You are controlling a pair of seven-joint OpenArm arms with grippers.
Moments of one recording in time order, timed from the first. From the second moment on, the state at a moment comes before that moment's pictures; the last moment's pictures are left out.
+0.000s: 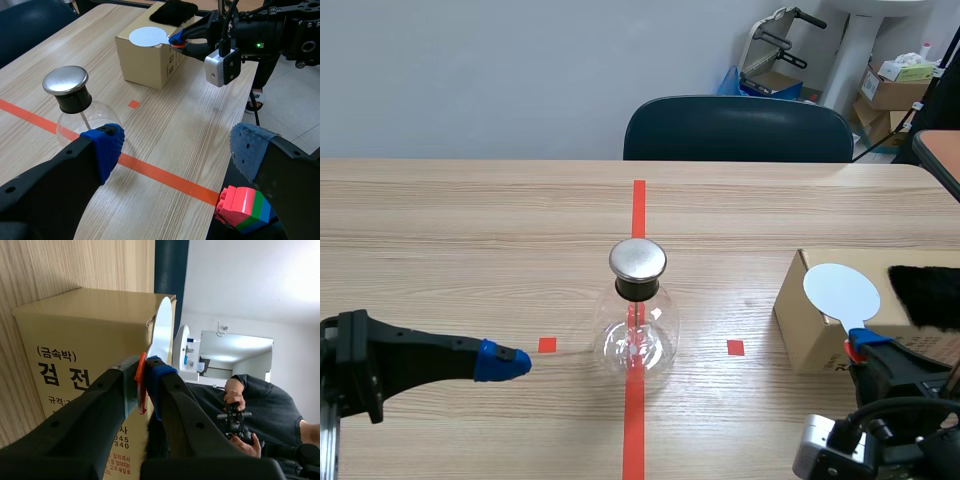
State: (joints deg) left arm 48.6 -46.7 10.1 120.2 -3.3 -25.5 -21.5; right arm -33.9 23.0 -7.6 82.1 -71.7 -33.6 7.1
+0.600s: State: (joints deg) left arm 48.6 -46.7 10.1 120.2 -3.2 -24.8 -21.2; right arm -31.4 22.6 -12.4 95.1 -78.7 -34.2 -3.9
